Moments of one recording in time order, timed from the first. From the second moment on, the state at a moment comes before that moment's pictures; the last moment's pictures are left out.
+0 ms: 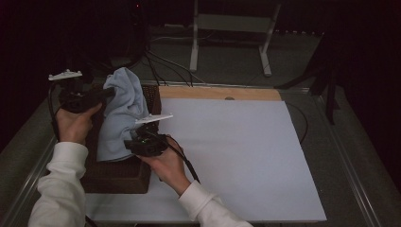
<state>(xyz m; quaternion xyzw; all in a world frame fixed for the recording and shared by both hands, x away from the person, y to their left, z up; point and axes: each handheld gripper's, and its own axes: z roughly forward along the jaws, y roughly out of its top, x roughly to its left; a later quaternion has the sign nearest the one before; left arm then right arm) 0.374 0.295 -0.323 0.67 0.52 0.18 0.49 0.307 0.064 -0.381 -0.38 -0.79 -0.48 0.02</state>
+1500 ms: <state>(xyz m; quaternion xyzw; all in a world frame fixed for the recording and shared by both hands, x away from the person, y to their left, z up) 0.370 0.319 -0.330 0.67 0.53 0.18 0.48 0.318 0.107 -0.396 -0.38 -0.82 -0.44 0.04</state>
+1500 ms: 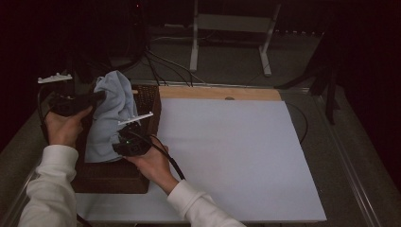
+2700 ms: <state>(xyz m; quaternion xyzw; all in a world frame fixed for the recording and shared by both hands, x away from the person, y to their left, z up) 0.362 0.335 -0.348 0.68 0.54 0.17 0.45 0.301 0.135 -0.412 -0.35 -0.84 -0.40 0.05</state>
